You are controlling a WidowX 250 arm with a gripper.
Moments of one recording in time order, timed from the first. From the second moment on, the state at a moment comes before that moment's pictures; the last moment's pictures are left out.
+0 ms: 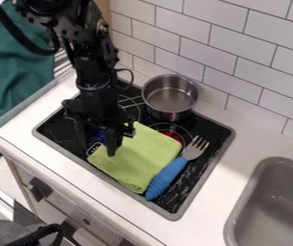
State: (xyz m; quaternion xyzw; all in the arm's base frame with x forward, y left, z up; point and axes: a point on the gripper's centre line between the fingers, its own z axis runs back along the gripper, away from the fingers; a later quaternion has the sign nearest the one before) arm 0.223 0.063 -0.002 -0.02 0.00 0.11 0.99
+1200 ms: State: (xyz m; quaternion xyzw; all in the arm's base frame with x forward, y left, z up) arm 0.237 0.040 -0.004 0.00 0.02 0.09 1.00
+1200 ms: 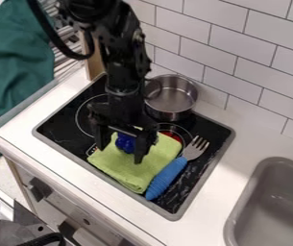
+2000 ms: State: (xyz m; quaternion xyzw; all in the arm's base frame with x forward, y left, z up) arm 0.242 0.052 0.058 -0.01 -0.06 0.07 1.00
